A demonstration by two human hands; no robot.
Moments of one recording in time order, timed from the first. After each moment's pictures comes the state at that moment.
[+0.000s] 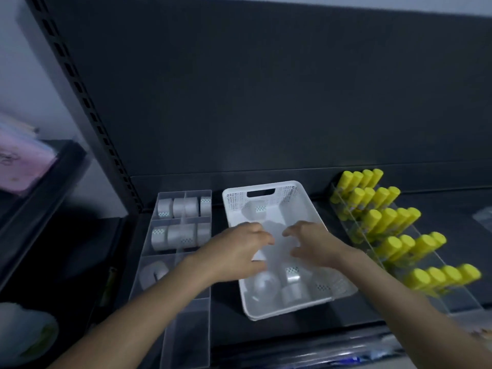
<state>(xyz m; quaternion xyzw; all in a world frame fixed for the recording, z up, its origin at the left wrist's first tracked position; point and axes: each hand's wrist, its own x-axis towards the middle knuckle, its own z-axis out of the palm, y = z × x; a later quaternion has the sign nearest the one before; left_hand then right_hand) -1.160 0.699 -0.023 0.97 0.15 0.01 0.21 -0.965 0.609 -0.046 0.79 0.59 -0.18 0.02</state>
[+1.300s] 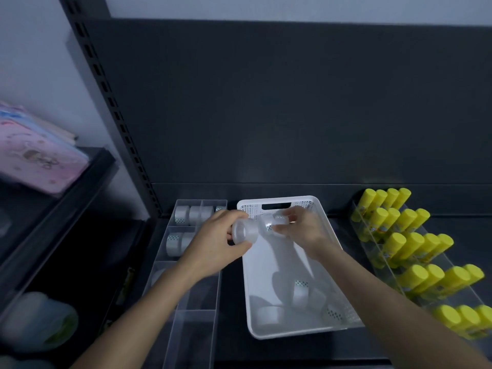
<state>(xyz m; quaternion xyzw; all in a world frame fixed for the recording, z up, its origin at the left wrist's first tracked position) -1.184 0.729 -0.035 0.83 0.33 0.25 0.37 -0.967 0.680 -0.067 0.78 0.33 -0.33 -0.42</state>
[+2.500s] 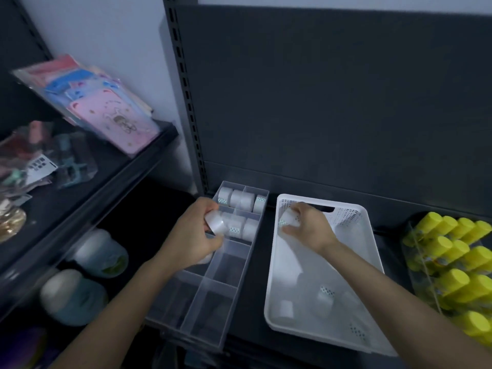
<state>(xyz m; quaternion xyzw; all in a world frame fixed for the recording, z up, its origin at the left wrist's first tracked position) -1.268 0.712 -0.033 0.75 0.49 0.31 0.32 -0.994 0.713 -0.071 0.73 0.61 -0.20 -0.22</state>
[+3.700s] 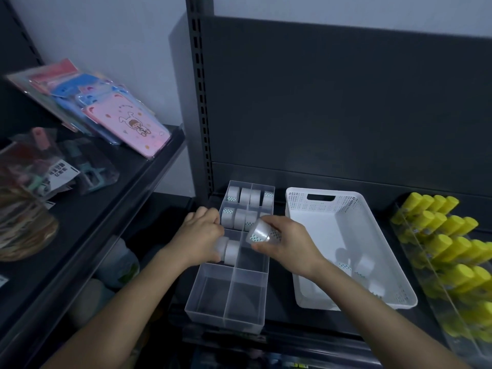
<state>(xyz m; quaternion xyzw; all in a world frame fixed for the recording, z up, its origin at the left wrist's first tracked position) -1.318 0.736 -0.050 0.92 0.39 0.03 0.05 -1.119 0.639 -0.022 0.66 0.65 -0.22 -0.30</state>
